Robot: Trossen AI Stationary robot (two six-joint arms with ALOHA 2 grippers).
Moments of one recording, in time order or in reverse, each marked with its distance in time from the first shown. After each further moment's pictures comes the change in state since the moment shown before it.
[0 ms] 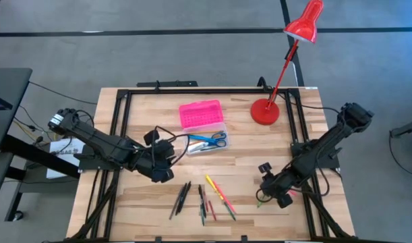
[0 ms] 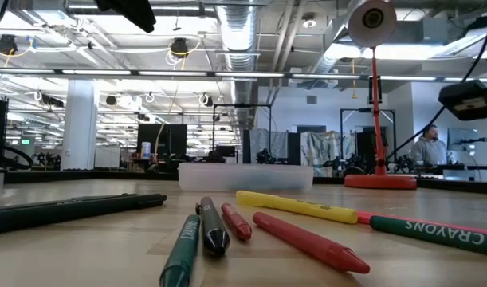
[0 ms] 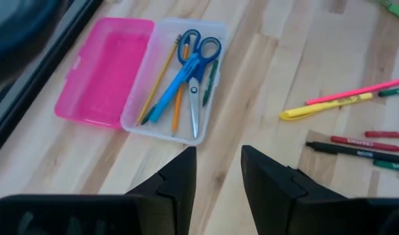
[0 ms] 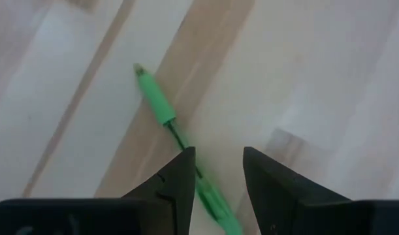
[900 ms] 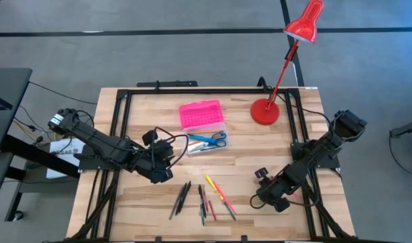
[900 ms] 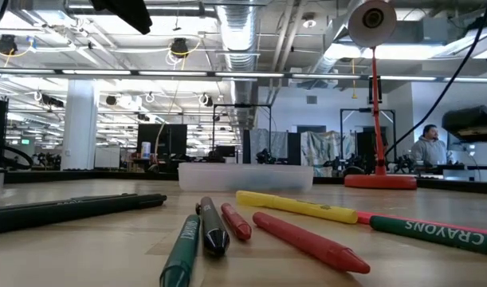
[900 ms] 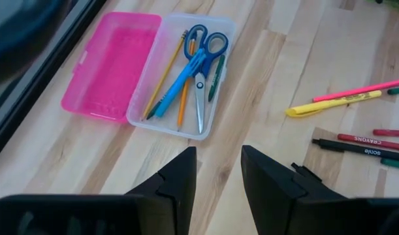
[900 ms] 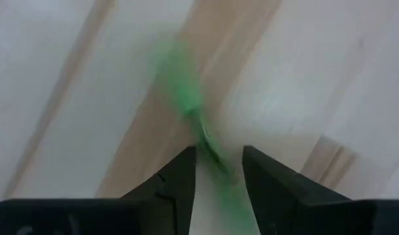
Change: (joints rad) left arm -0.014 0.000 0.000 -0.034 -0.015 -0.035; right arm -0.001 0.204 0.037 0.030 -0.045 -0.019
